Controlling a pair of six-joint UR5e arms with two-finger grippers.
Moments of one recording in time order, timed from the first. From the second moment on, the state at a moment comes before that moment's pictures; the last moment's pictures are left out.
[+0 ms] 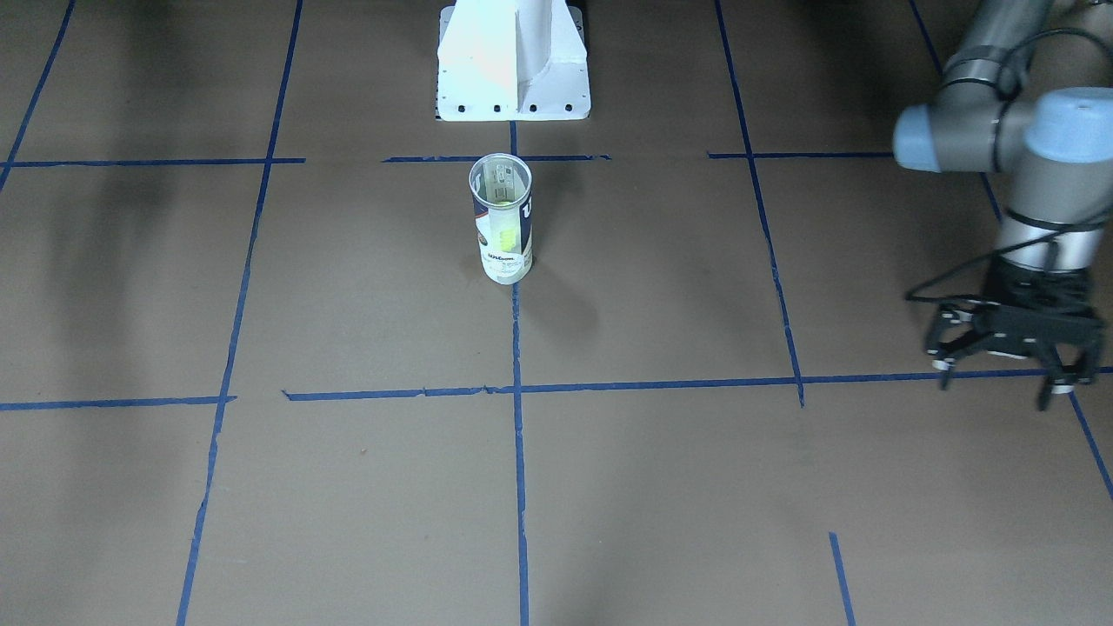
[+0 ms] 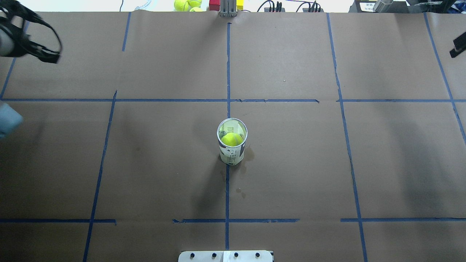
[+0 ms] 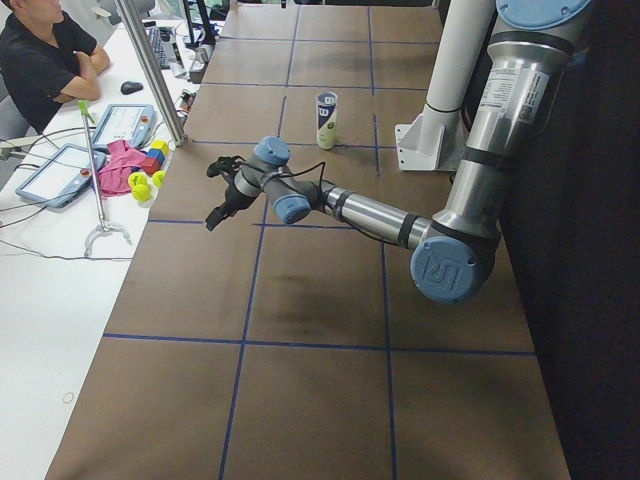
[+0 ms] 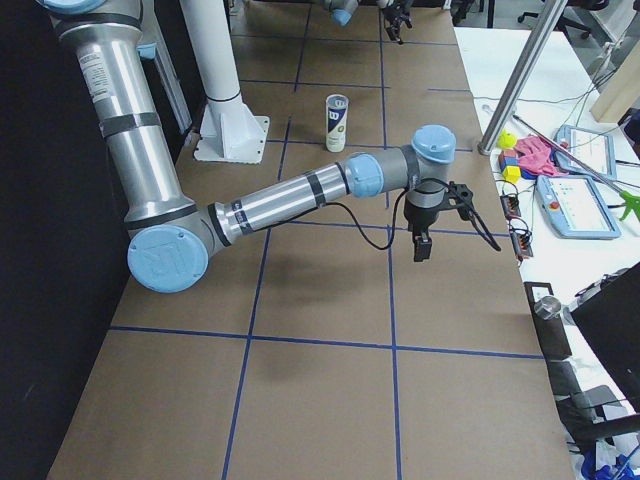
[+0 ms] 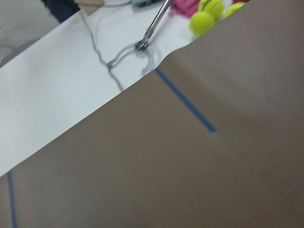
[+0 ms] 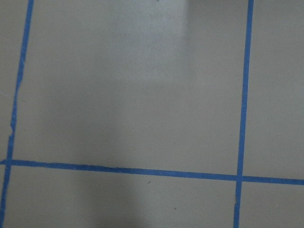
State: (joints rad) left arm -1.13 -1.80 -1.59 -2.10 -1.81 -0.33; right arm 1.40 -1.32 1.66 -1.69 2.26 0.17
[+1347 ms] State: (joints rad) left arm -1.46 -1.56 -1.71 -1.65 -2.39 -0.20; right arm 1.50 -1.45 1.52 -1.68 2.38 -0.11
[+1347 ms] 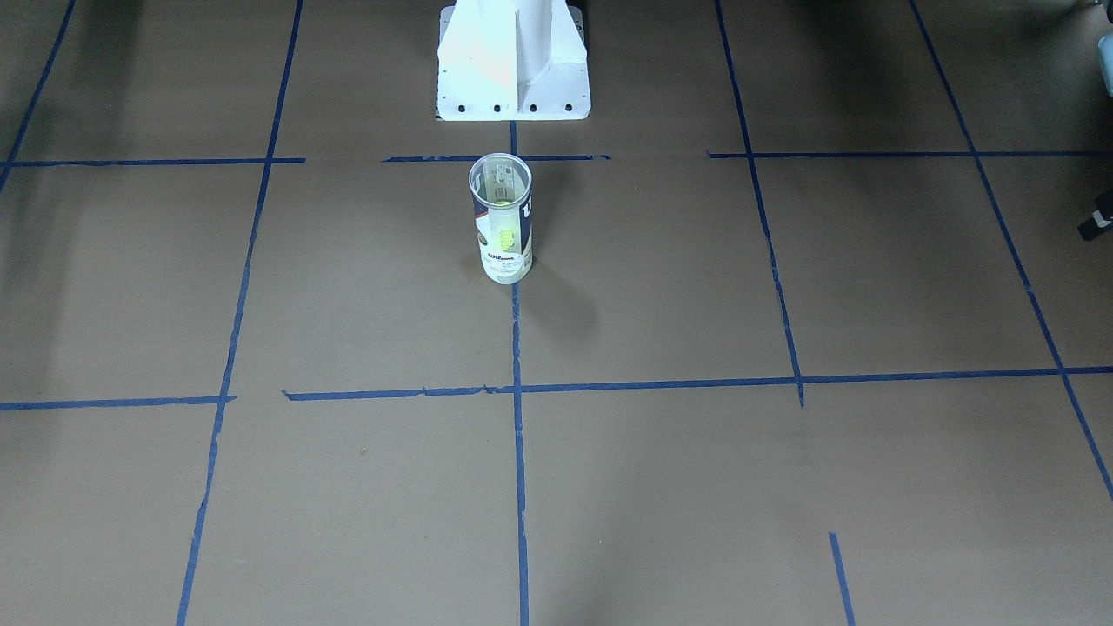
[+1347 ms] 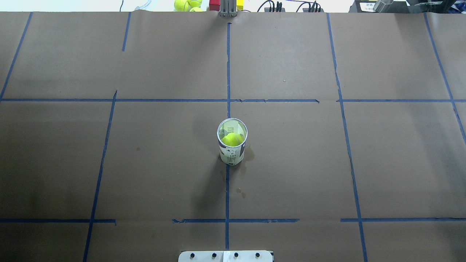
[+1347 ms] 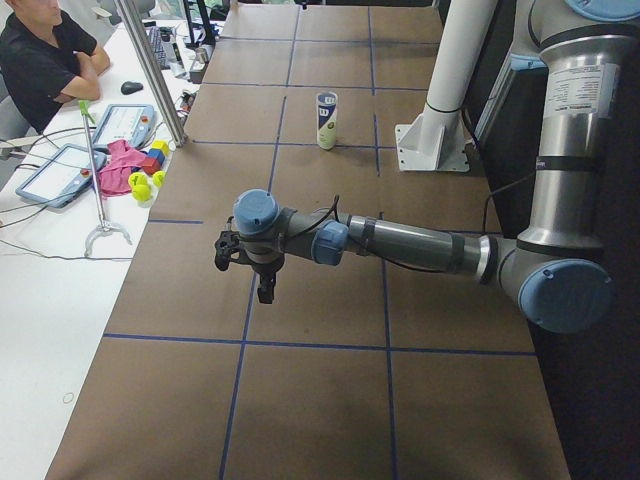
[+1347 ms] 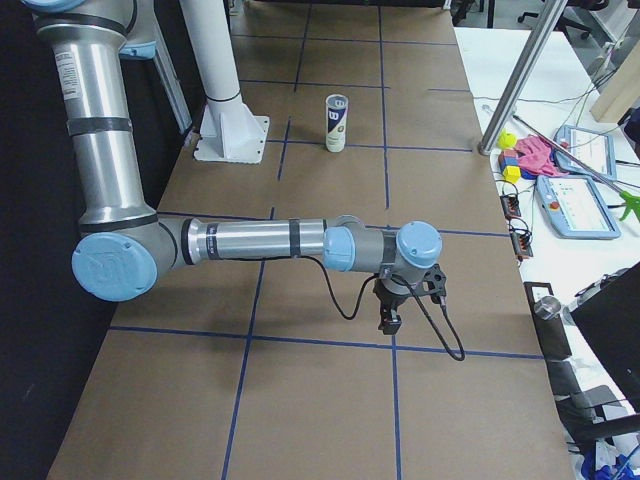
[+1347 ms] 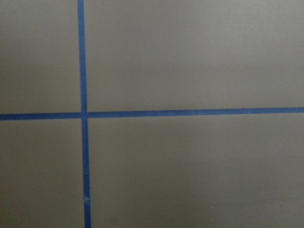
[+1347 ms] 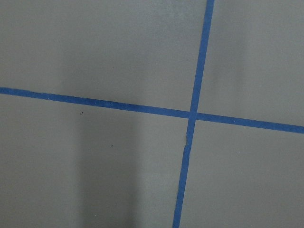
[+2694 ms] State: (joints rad) left arm -1.53 -1.53 -1.73 -1.40 -2.38 -0.01; right arm 1.52 -1.59 1.66 -1.69 2.34 -0.10
